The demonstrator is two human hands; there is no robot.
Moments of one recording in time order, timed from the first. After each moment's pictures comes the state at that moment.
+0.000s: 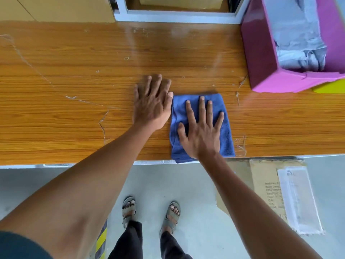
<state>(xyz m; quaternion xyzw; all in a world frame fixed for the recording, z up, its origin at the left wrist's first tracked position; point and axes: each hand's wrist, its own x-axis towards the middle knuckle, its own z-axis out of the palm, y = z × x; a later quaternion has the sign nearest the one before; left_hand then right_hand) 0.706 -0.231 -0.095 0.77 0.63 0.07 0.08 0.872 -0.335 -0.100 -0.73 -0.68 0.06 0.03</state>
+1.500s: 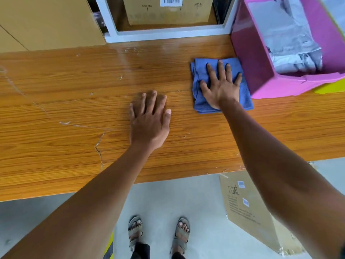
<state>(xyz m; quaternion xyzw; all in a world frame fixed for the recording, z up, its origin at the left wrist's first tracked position) 0.708 -0.226 -0.099 0.77 0.63 0.07 0.08 0.974 -0.154 -0.084 -0.78 -0.62 0.07 0.00</state>
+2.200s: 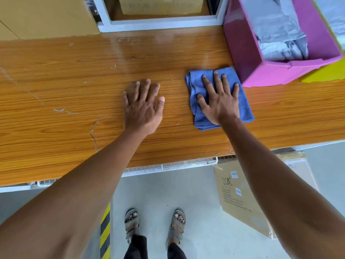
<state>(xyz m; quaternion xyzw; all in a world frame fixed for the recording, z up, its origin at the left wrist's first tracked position) 0.706 -0.224 -0.102 0.77 0.63 0.06 0.08 0.974 -0.246 -0.097 -0.76 -0.65 0.05 0.02</state>
